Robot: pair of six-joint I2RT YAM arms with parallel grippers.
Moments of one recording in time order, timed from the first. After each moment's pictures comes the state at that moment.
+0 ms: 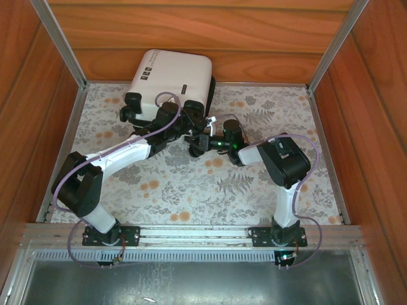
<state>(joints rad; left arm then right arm) -0.65 1.60 1.08 0.10 0.02 -1.08 0.55 1.98 0.88 0.82 -0.82 0.66</state>
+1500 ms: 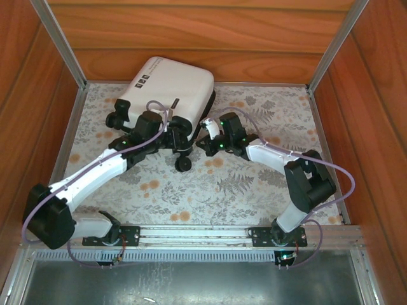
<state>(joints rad) -0.61 1.27 0.95 -0.28 0.12 -0.56 0.60 1.66 1.00 -0.07 -0.48 0.02</state>
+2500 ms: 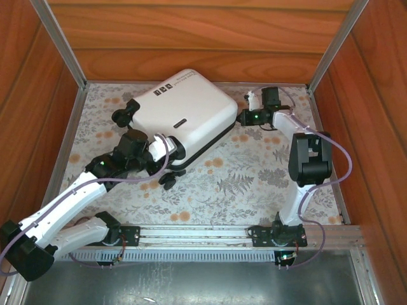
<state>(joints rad) -0.67 0.97 0.83 -0.57 0.20 0.35 0.12 1.92 1.40 -0.45 -0.56 0.00</state>
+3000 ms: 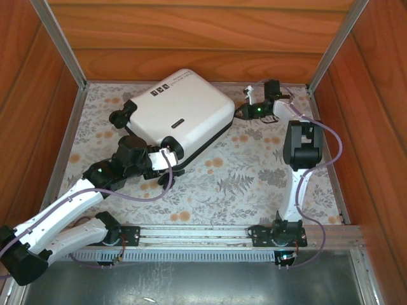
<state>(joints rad) -0.74 0.90 0.77 -0.54 0.05 0.73 0.07 2.20 1.73 -0.62 -0.90 -0.16</state>
